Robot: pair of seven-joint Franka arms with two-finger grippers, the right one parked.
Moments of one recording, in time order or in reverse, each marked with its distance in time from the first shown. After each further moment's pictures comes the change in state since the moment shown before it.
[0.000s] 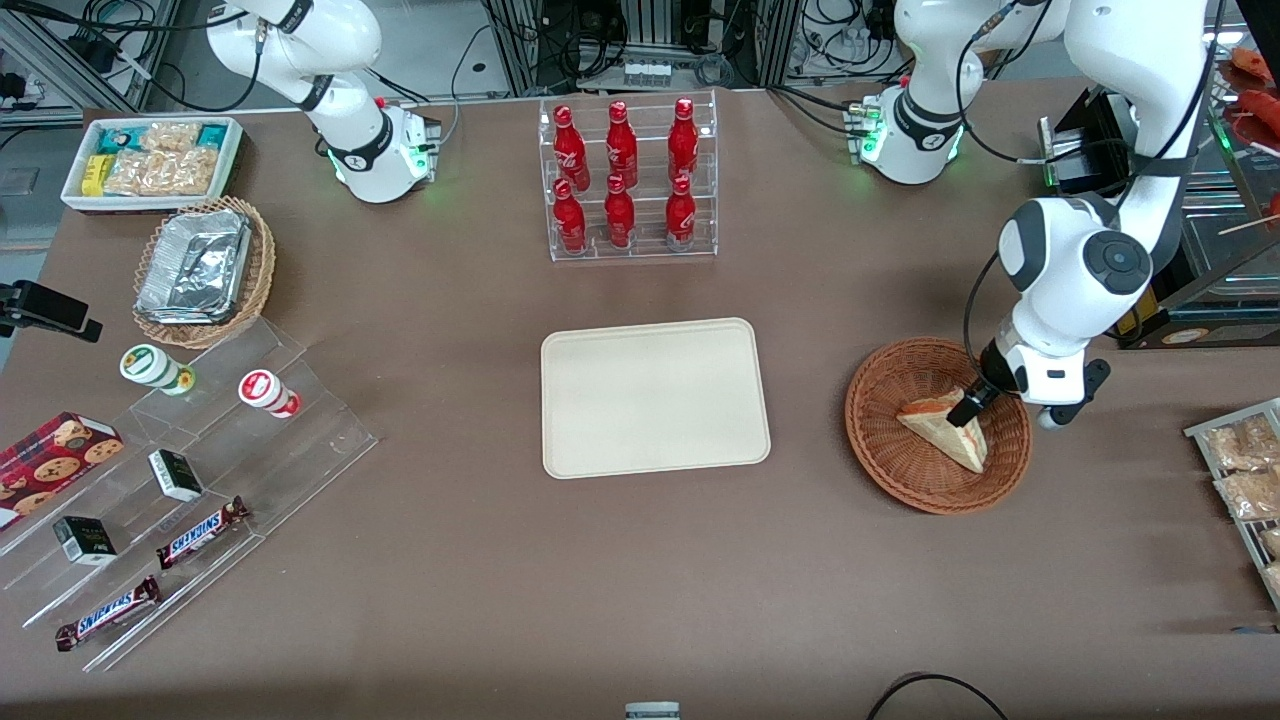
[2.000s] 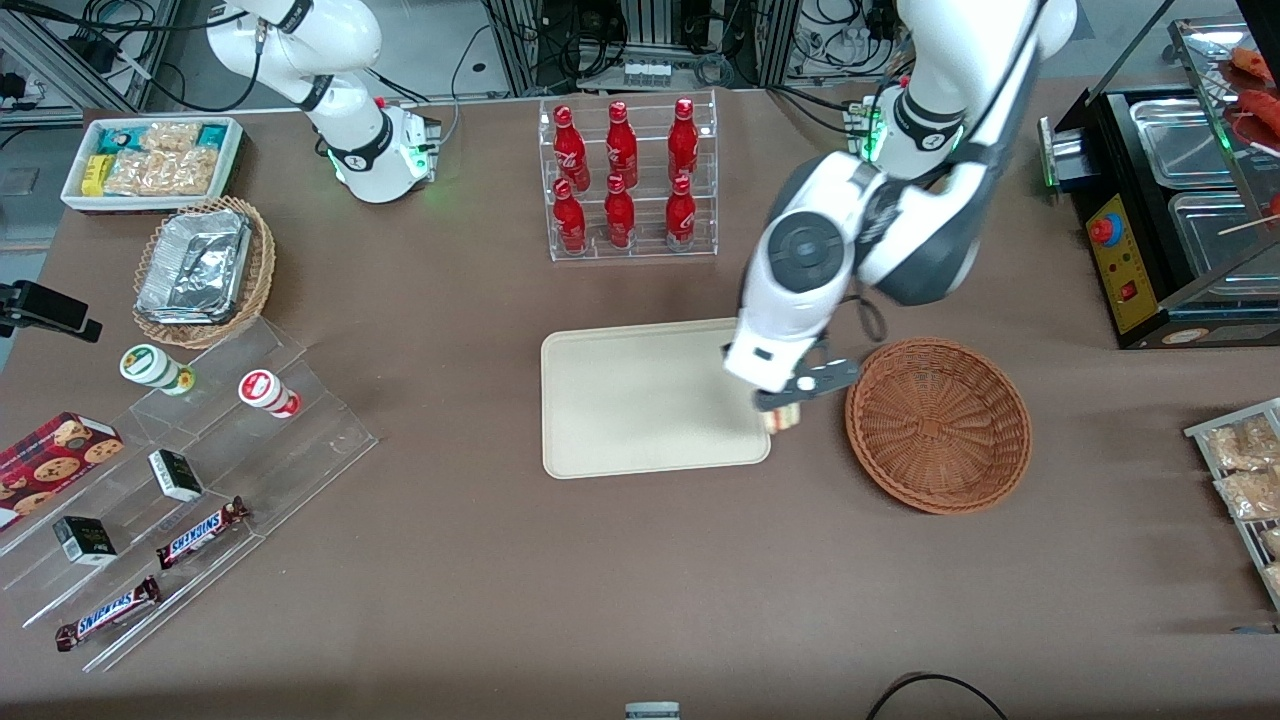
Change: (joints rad) arm -0.539 0.235 -0.033 0.730 0.033 -0.763 -0.110
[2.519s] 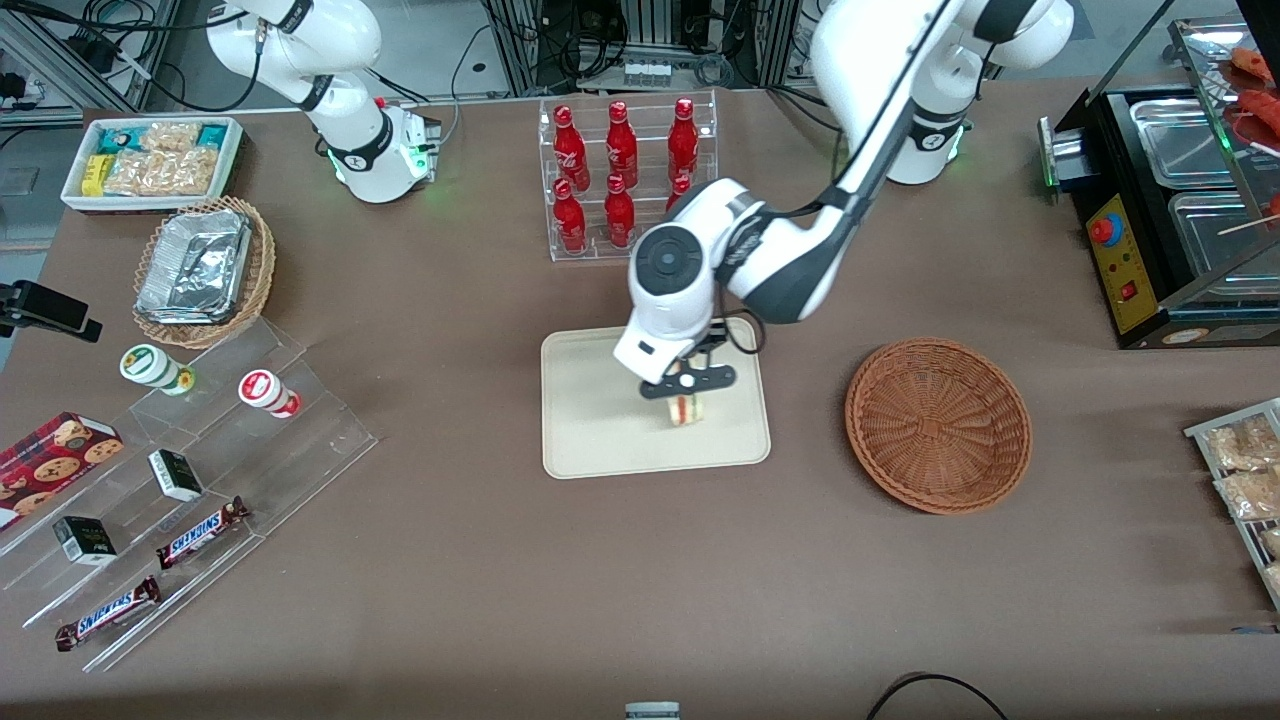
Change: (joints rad) arm -0.163 0.195 0.001 0.112 -0.001 0.113 -0.019
